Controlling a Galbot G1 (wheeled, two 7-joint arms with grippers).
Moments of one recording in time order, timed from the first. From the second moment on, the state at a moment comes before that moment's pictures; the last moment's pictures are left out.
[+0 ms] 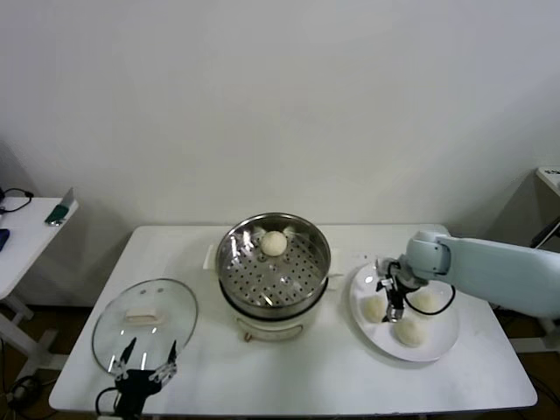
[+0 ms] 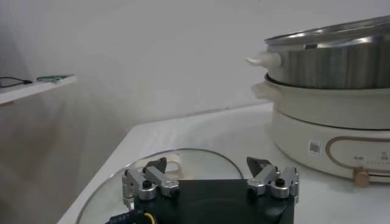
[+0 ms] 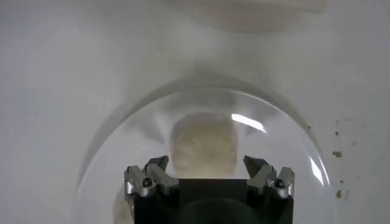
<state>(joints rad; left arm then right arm) 1.76 -1.41 -0.69 -1.93 -0.06 -0.04 0.03 0.34 0.76 -1.49 1.35 0.44 -0.44 -0.73</state>
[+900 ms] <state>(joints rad) 1.74 -1.41 -0.68 -1.93 -0.05 -0.03 0.02 0.65 0.78 -1.63 1.37 0.55 -0.34 -0.88</state>
